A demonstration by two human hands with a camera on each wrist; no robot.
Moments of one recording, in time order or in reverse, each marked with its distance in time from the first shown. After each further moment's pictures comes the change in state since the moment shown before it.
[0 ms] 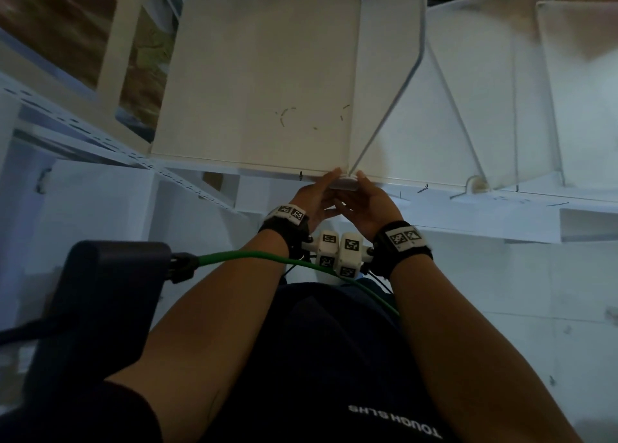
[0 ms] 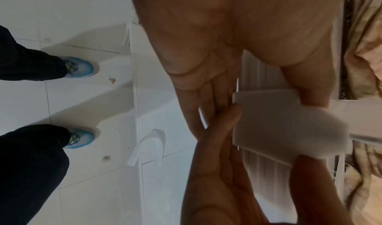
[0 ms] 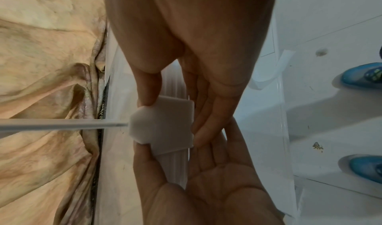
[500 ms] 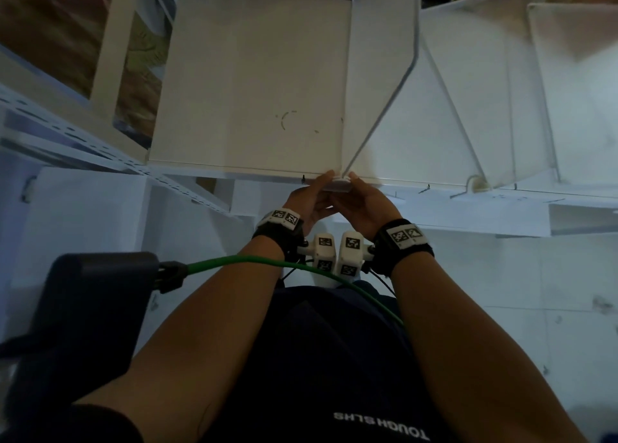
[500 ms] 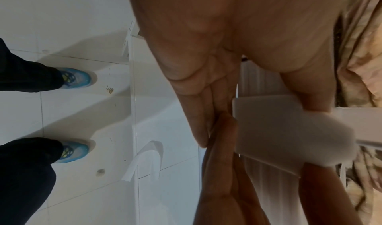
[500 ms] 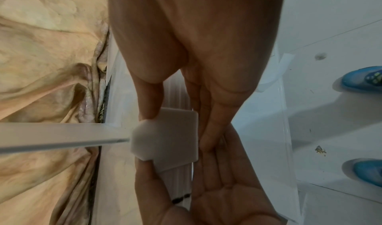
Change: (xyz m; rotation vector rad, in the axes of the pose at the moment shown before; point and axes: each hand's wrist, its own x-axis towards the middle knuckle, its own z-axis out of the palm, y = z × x) left_hand 0.001 0.002 -0.019 -0.061 0.003 0.043; right_hand 0.000 0.004 0.015 0.007 -0.024 0.016
